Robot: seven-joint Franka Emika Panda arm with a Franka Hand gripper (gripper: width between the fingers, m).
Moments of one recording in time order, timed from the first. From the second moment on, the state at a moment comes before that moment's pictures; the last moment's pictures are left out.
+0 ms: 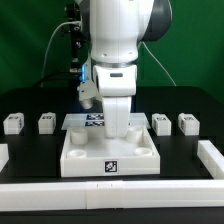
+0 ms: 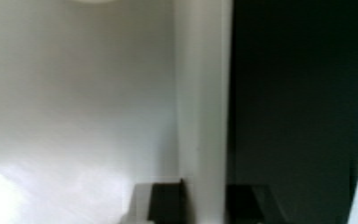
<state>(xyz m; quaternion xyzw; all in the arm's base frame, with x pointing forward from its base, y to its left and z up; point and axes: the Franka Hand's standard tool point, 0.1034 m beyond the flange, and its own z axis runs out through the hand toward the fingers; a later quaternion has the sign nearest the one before) 0.419 -0.004 0.011 -0.70 -0.71 0.06 0.06</state>
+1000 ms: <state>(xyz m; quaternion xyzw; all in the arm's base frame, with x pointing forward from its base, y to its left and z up) 0.456 0.022 0.015 -0.72 -0.69 0.05 0.05</state>
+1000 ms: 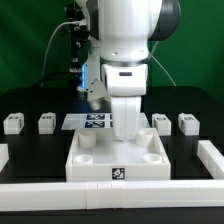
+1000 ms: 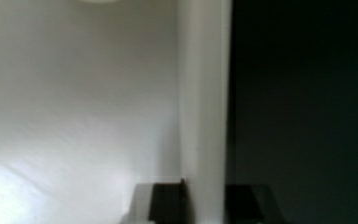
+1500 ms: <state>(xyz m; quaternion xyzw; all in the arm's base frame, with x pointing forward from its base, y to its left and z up) 0.491 0.048 0.011 -0.72 -0.69 0.03 0.04</state>
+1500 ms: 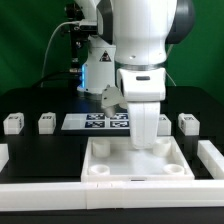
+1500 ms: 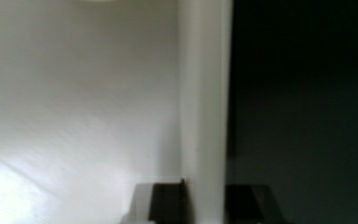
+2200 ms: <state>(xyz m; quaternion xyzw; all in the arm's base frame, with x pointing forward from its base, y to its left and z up) 0.495 0.077 0.011 -0.72 -0.70 0.03 0.04</state>
